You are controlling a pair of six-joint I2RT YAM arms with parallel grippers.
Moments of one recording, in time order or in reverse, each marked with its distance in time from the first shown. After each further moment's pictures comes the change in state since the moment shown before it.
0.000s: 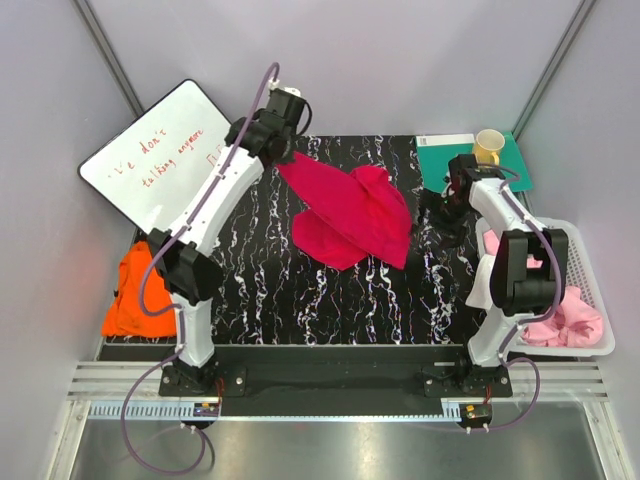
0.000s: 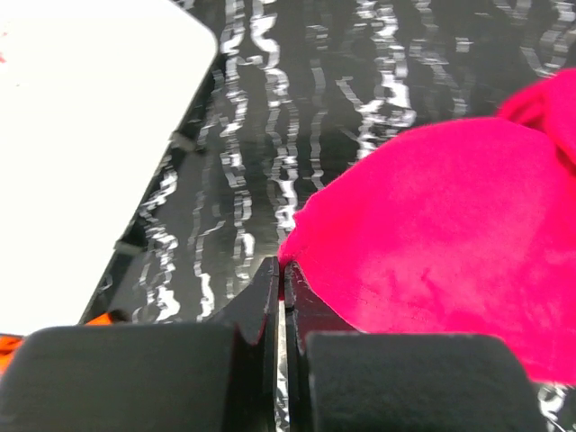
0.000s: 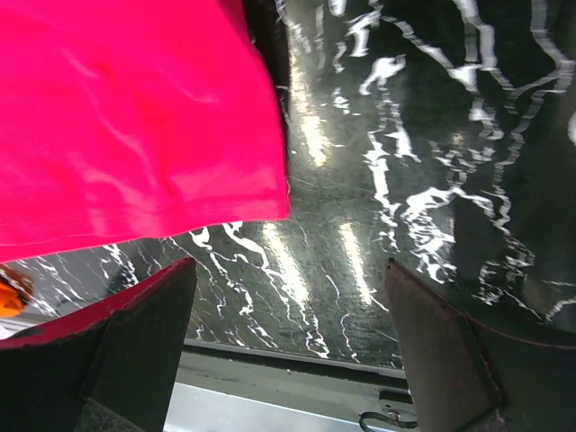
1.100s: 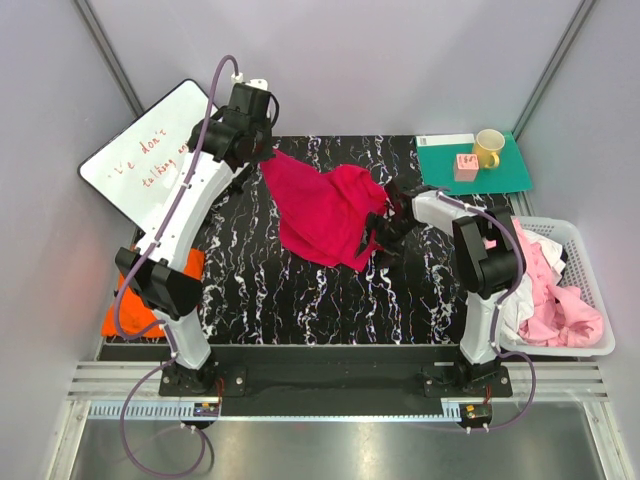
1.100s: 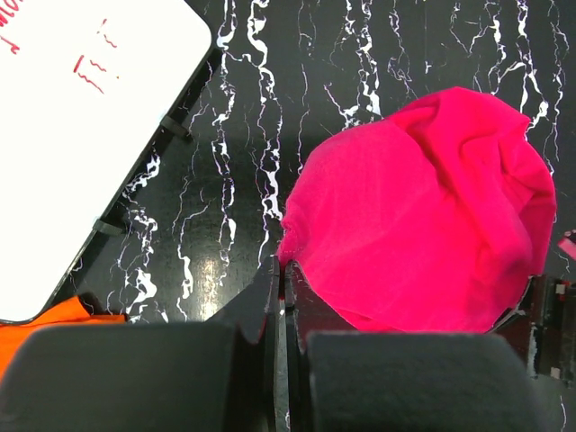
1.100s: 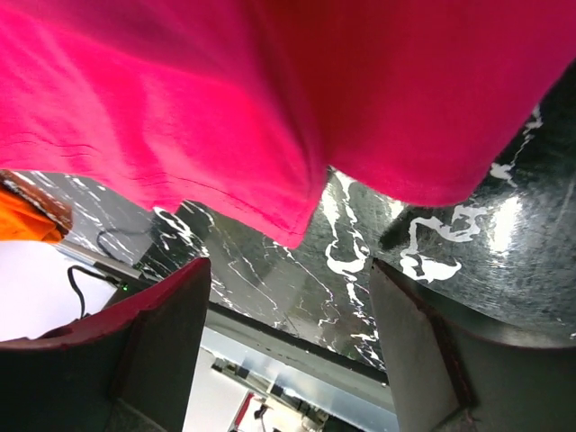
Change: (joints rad) left arm 0.097 -0.171 -0.108 0.015 0.146 -0.082; right arm 0.310 0.213 -0.045 0.214 -0.204 0.245
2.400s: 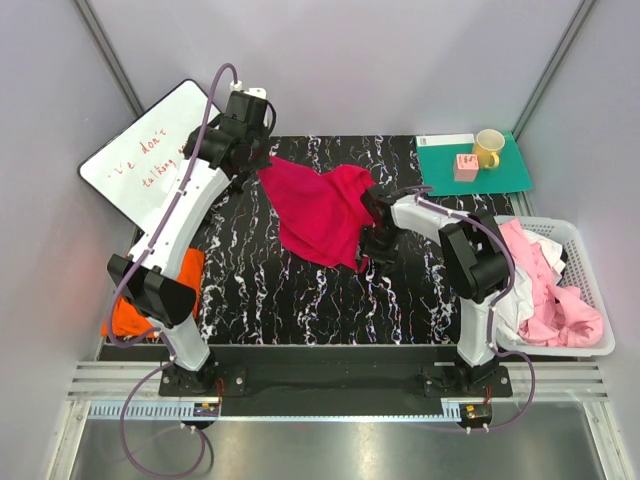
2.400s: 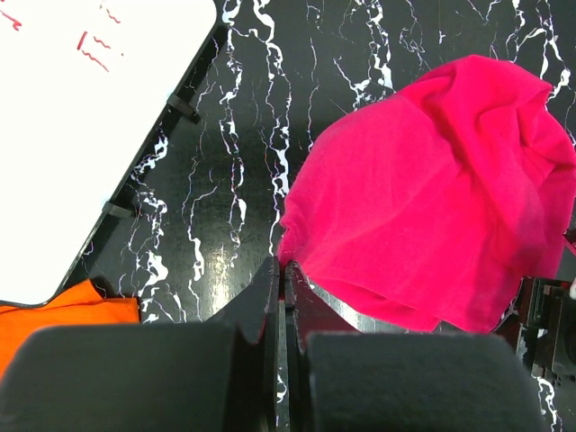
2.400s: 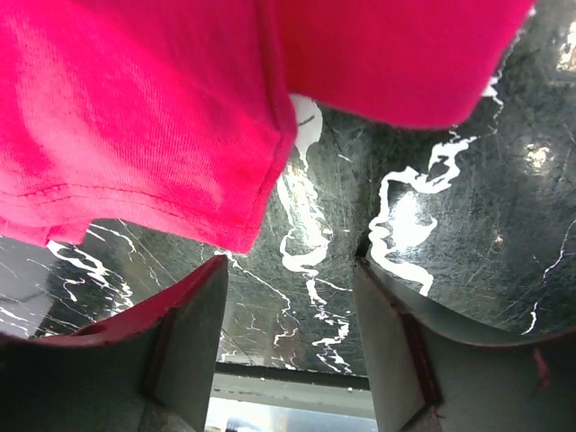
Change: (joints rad) left arm 0.000 -0.065 -0.098 0.003 0.005 0.023; right arm 0.152 0.001 0.023 -0.111 0.312 0.056
